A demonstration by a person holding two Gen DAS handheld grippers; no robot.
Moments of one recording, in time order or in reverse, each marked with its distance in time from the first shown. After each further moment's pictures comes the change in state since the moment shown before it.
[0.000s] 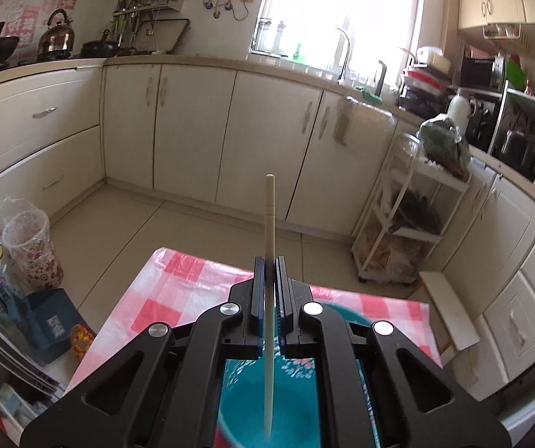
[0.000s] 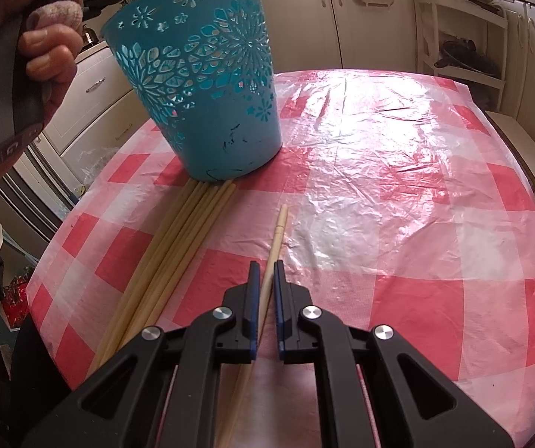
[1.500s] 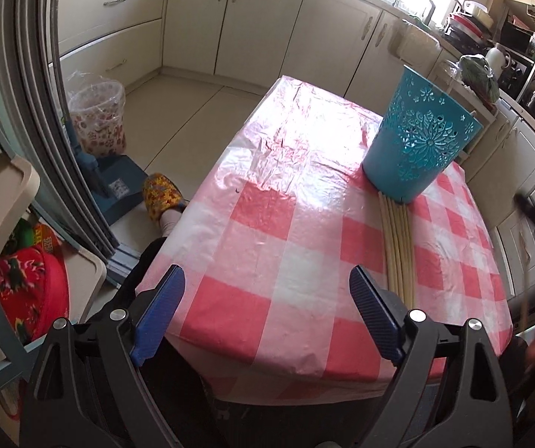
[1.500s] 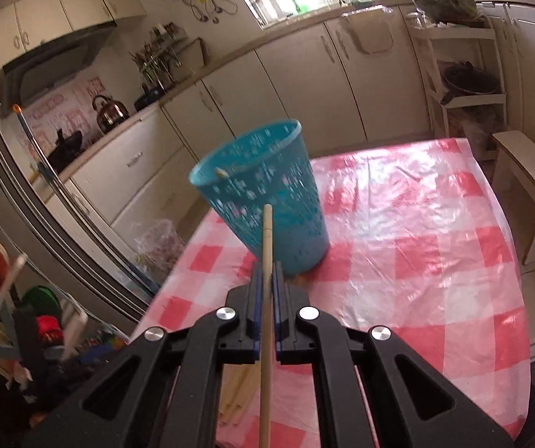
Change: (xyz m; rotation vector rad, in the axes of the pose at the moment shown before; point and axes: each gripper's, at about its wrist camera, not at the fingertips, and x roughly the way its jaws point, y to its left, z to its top) left arm -0.152 0.168 -0.184 -0.108 0.361 0.081; right arm -0.100 0.020 0.058 0.122 -0.228 0.187
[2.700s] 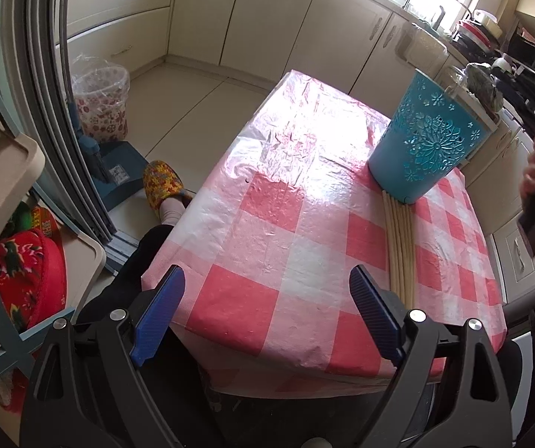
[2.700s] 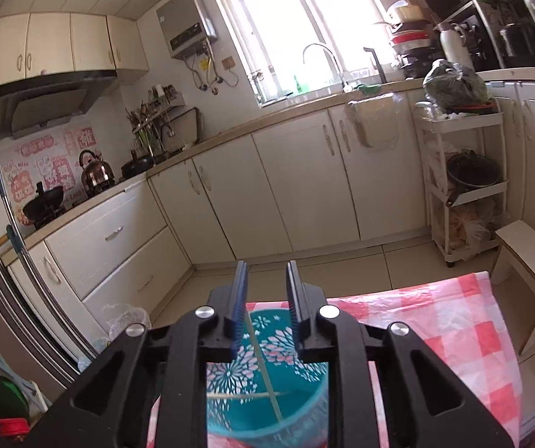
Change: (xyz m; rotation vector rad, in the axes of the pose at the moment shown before) left arm 0.000 0.012 0.000 -0.052 0.019 -0.019; right arm 0.046 0.019 0.107 -0.072 -0.309 -0.102
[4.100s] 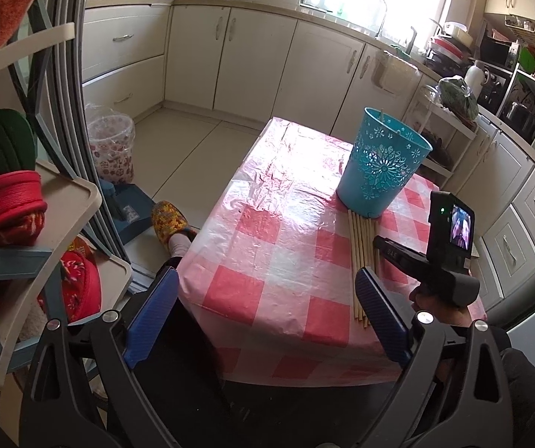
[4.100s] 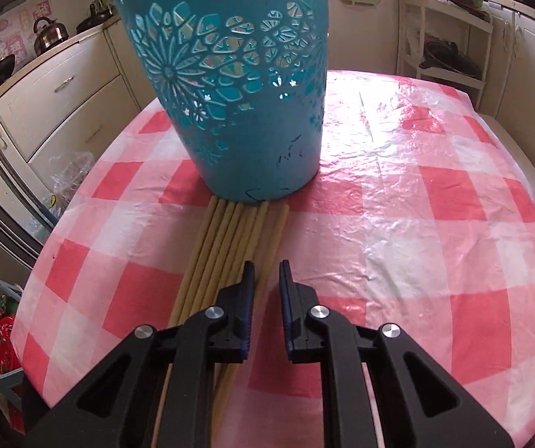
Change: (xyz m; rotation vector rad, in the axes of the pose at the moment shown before) left arm -0.089 -0.018 -0.021 0.072 -0.148 0.005; right arm 0.023 0.005 -0.193 -0.104 0.535 -0.216
